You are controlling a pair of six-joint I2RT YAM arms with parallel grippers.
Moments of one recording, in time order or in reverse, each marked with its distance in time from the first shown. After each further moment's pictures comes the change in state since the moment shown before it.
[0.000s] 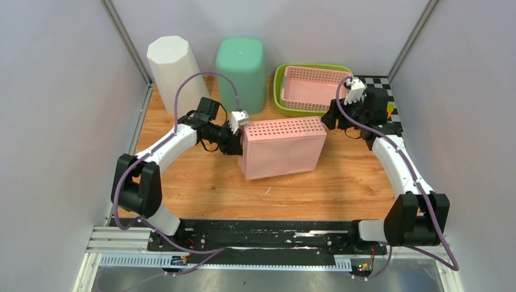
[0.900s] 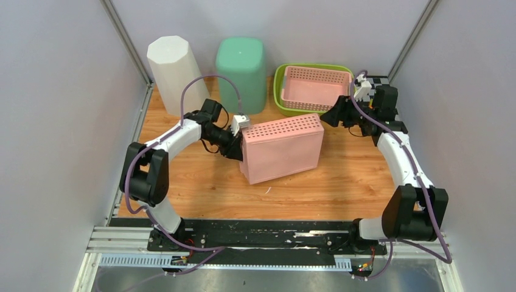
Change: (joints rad) left arm 0.019 0.124 0.048 -0.121 0.055 0.061; right arm -0.097 0.029 0.026 0.013 -0.278 0.153
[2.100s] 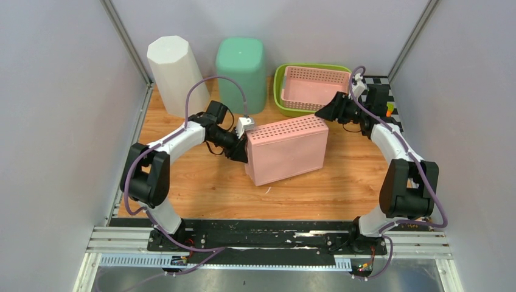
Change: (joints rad) left arm -0.055 0.003 -0.010 0.032 0.014 -0.003; right arm 0.001 0.213 0.013 0.181 -0.087 0.193
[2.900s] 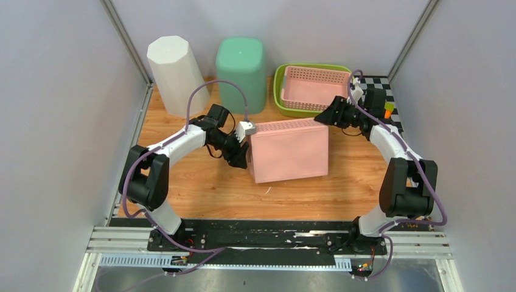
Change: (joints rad) left arm -0.021 -0.028 -0.048 0.026 -0.099 -0.039; right arm 0.002 0.005 -0.027 -0.035 0.014 0.002
